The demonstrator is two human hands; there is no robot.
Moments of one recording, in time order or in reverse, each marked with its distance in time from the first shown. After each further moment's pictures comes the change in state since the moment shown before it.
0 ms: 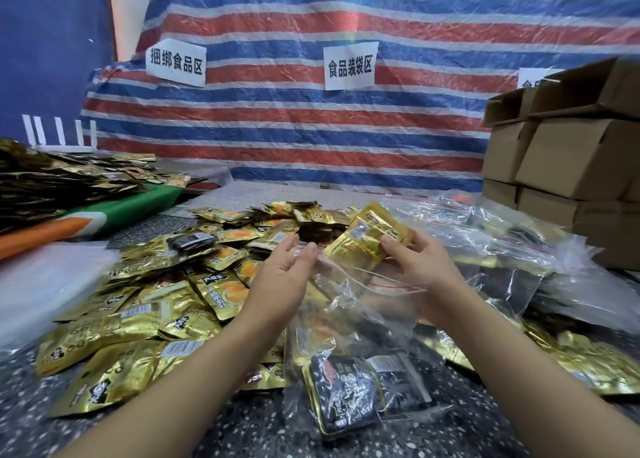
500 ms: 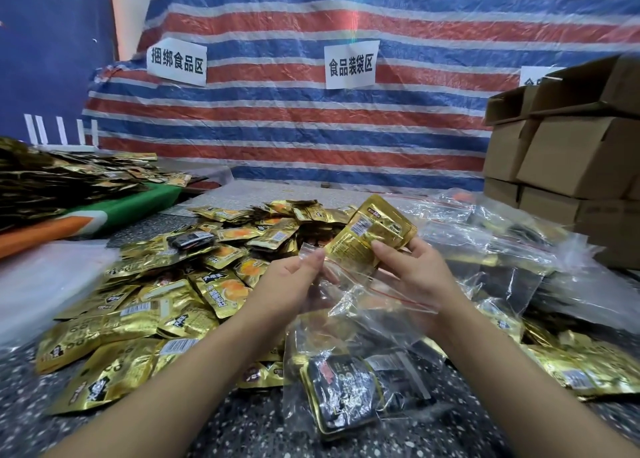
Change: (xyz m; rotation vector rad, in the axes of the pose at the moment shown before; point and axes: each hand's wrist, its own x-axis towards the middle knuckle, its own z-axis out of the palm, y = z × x) left_hand -0.003 0.003 0.003 -0.265 -0.168 -0.185; right_hand -0.013 0.001 0.005 0.187 -0.055 0.015
